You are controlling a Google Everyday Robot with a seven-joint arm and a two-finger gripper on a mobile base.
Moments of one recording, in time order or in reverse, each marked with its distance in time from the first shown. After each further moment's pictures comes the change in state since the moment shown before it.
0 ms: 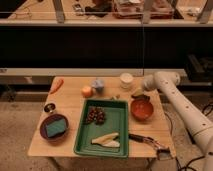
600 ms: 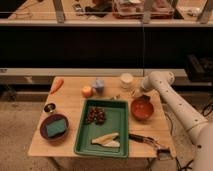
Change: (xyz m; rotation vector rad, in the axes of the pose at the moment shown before) arm -0.012 -0.013 0.023 0.076 -0.079 -0.122
